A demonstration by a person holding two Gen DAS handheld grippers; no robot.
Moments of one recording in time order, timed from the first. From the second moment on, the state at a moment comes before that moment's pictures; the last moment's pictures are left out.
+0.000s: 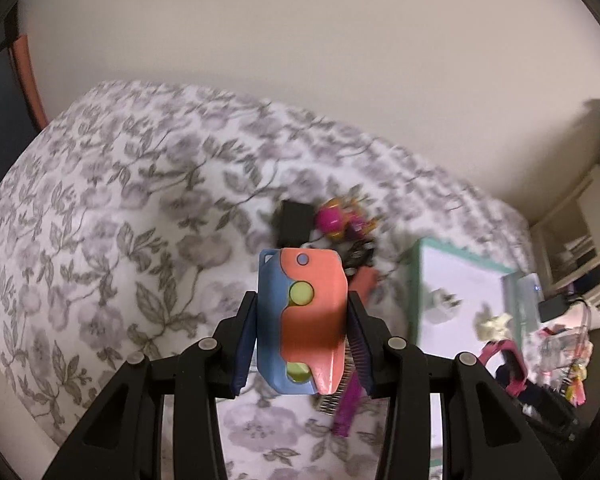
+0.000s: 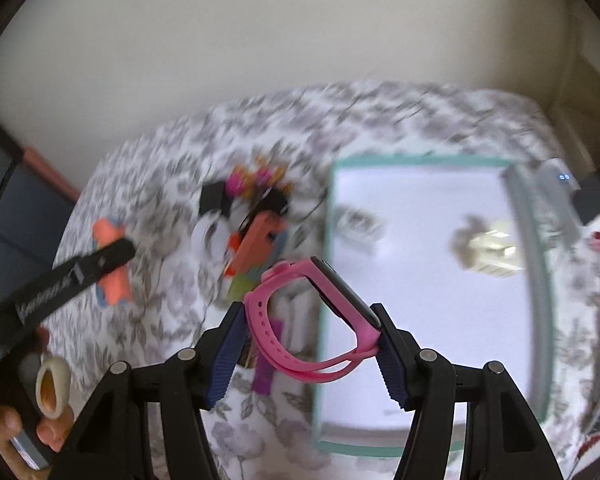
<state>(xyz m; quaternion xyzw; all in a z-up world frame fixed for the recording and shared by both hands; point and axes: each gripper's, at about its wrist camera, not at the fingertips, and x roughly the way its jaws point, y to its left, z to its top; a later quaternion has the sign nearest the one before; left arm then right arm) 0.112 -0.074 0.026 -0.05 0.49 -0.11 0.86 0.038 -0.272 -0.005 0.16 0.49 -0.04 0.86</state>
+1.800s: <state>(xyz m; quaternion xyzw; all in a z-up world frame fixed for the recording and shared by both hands) 0.020 -0.265 -0.111 0.20 0.56 -0.22 0.77 0.004 -0.406 -0.117 0.20 0.59 -0.22 0.75</state>
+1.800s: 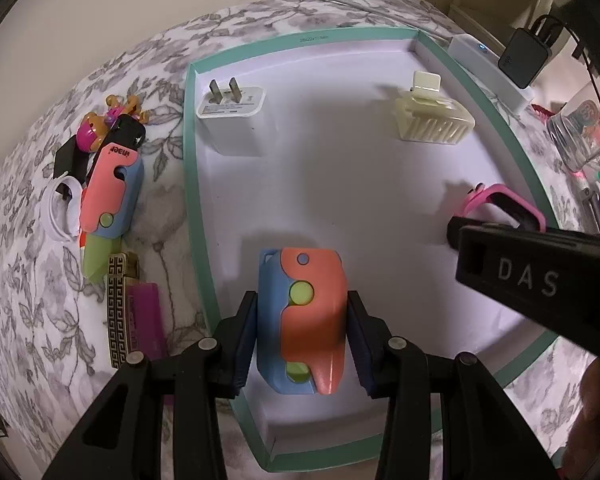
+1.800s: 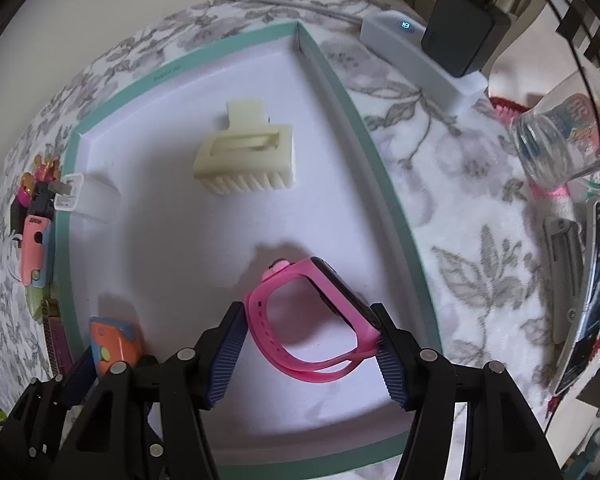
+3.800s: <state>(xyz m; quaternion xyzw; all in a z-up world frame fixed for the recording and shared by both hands) 0.110 -0.106 -0.032 0.00 0.52 -0.04 0.85 0.032 -0.334 -0.054 0.12 0.53 -0.15 0.83</state>
